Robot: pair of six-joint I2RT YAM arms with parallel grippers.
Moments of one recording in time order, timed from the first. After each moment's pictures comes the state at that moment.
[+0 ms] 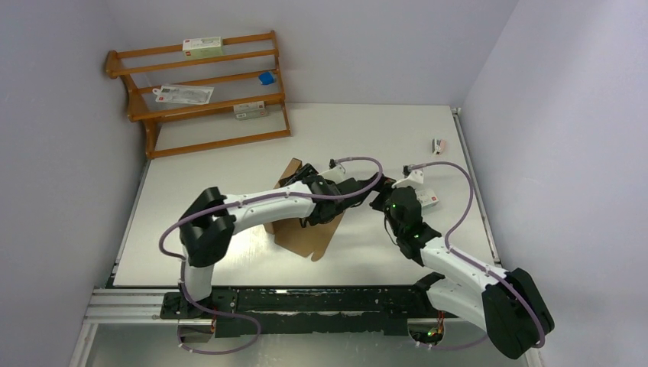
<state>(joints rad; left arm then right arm) -1.09 1.88 1.51 -0.99 -1.03 -0.30 0.52 1.03 0.34 0.41 0.31 0.63</state>
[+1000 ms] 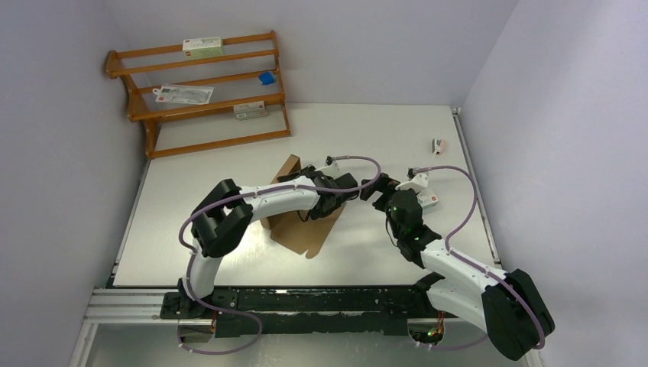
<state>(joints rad) -1.02 2.03 1.53 -0.97 -1.21 -0.23 0.52 1.01 0.30 0.45 0.41 0.64</state>
